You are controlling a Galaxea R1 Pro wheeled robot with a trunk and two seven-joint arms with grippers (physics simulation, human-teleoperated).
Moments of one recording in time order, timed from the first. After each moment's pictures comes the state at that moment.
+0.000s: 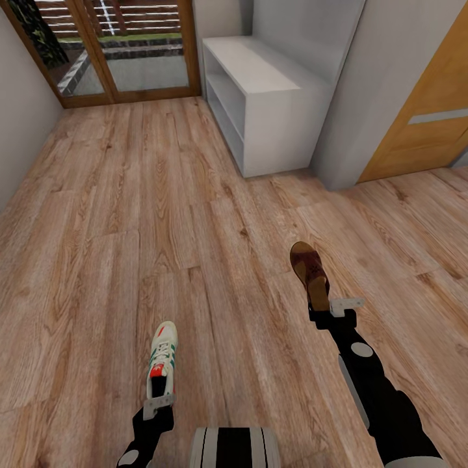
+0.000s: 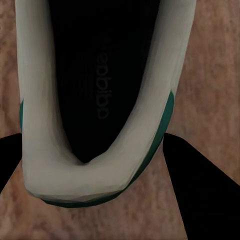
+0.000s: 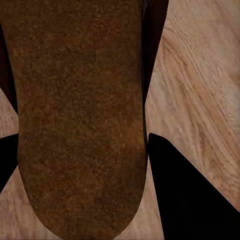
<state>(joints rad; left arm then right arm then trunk) -0.42 -0.10 0.32 -0.33 -0.16 -0.35 0.00 -0.42 -0.06 0.00 -1.31 0.11 0.28 -0.05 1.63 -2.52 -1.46</state>
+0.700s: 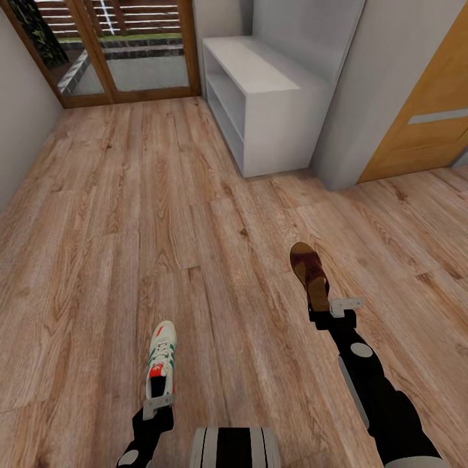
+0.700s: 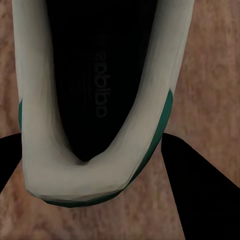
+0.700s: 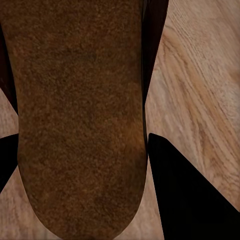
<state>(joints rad) -0.42 -0.10 0.32 -0.33 -0.16 -0.36 0.00 -0.42 -0.06 0.00 -1.30 0.11 0.28 -0.05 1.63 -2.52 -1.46</state>
